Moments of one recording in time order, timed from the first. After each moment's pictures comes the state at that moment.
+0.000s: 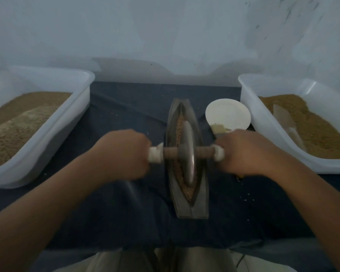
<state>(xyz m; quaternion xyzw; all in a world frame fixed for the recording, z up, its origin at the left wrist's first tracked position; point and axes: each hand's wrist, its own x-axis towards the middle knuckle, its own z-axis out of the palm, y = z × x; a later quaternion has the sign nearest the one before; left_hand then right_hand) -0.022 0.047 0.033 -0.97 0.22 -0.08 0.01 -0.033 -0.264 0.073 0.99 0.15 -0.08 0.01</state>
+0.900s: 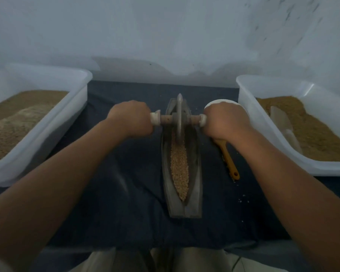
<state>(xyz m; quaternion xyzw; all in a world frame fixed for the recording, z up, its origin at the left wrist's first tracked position) 0.064 0.016 0.053 -0.99 0.10 -0.04 -0.01 0.049 -0.240 0.071 0.99 0.09 0.07 0.06</state>
